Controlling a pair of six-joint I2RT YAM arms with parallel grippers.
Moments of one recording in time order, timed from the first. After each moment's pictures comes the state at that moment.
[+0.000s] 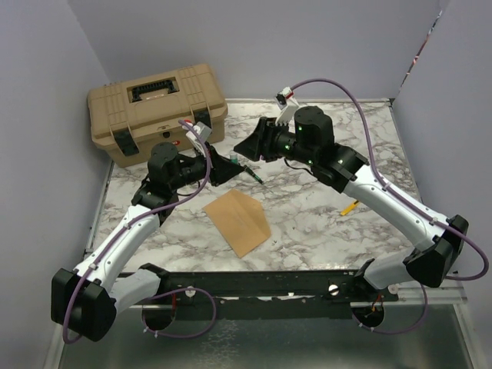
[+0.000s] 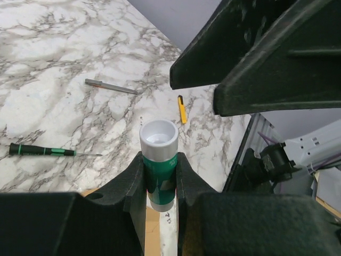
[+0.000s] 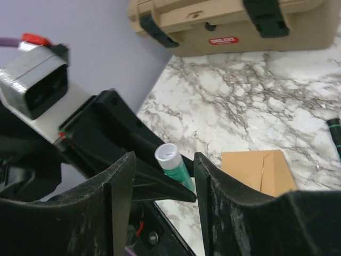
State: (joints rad) left arm -0.40 1.05 0.81 0.18 0.66 -0.46; right arm 0.79 1.42 1.43 -0.26 -0.14 0.63
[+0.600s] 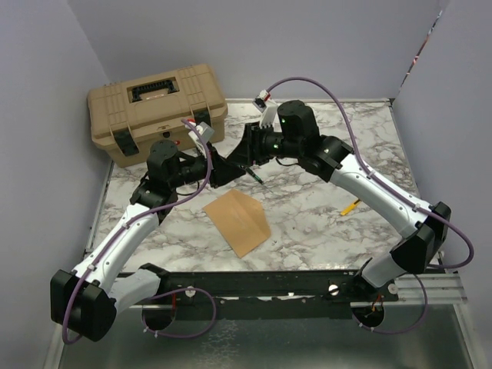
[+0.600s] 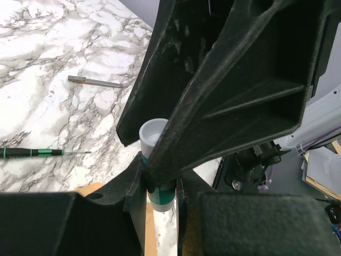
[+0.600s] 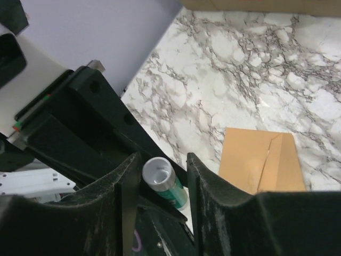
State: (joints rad) left arm -0.40 1.05 0.84 0.12 0.76 -0.42; right arm 0.79 1.54 1.57 -0.39 -0.34 0.51
